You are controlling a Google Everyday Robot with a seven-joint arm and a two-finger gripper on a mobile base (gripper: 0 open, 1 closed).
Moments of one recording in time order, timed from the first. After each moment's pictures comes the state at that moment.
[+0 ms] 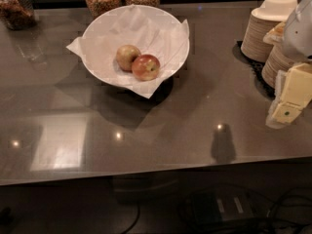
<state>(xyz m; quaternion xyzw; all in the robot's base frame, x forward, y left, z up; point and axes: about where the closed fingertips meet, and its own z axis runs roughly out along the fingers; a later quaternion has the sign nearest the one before) 0.438 -0.217 0.976 -0.60 0.78 -0.03 0.16</state>
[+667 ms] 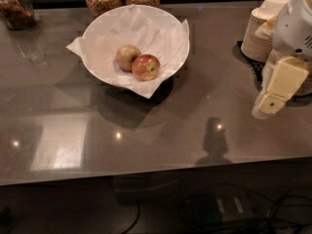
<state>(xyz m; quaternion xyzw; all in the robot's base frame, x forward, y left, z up) 0.457 -0.200 0.979 -0.60 0.78 -0.02 0.19</state>
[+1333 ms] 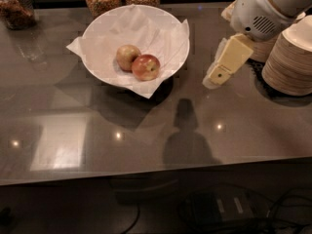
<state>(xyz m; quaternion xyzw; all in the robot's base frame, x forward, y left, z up) 0.524 -0.138 0.991 -0.57 0.77 0.03 0.29</state>
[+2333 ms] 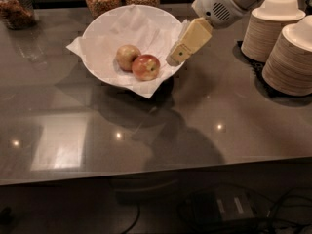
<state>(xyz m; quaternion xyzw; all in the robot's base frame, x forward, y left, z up) 0.584 -0.071 0.995 -0.54 0.76 0.11 0.35</state>
